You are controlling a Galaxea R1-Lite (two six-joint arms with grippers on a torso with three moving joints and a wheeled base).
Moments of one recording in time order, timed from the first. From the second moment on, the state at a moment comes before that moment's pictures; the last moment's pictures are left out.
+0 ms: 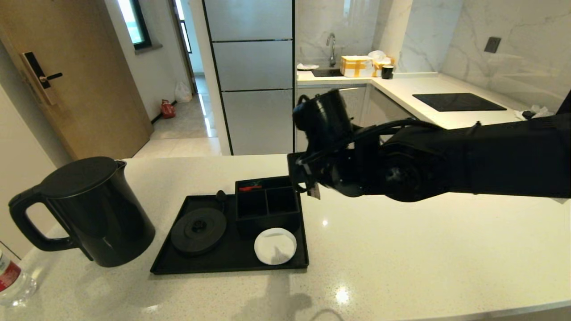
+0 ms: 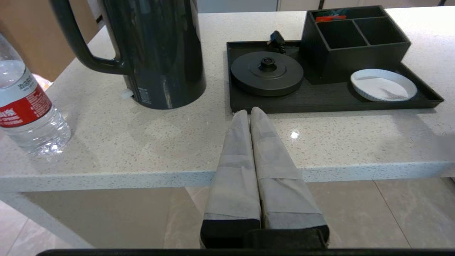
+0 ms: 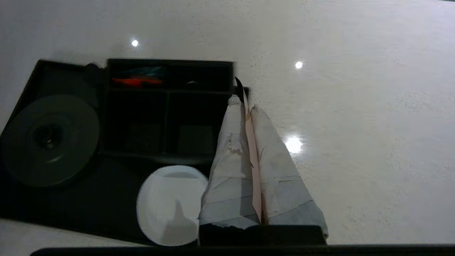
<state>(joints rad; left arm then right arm) 0.00 0.00 -0.01 0.02 0.00 0.01 0.83 2.11 -1.71 0.12 -0.54 0.25</state>
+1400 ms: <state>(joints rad) 0.00 0.00 -0.01 0.02 0.00 0.01 0.75 2.52 -1.94 -0.30 -0.43 -0.30</state>
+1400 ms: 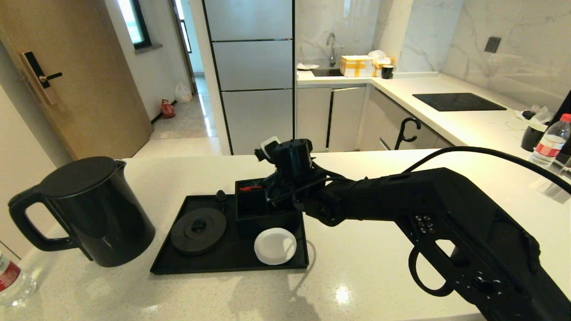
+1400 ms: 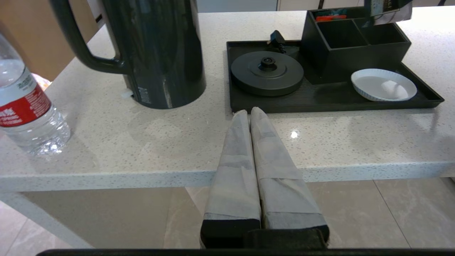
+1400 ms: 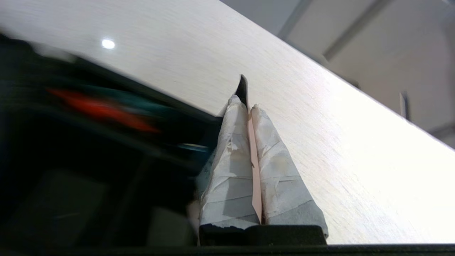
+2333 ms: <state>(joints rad) 0.00 0.00 -0.01 0.02 0.00 0.01 0.78 2.47 -1.87 -0.29 -0.52 -0.22</state>
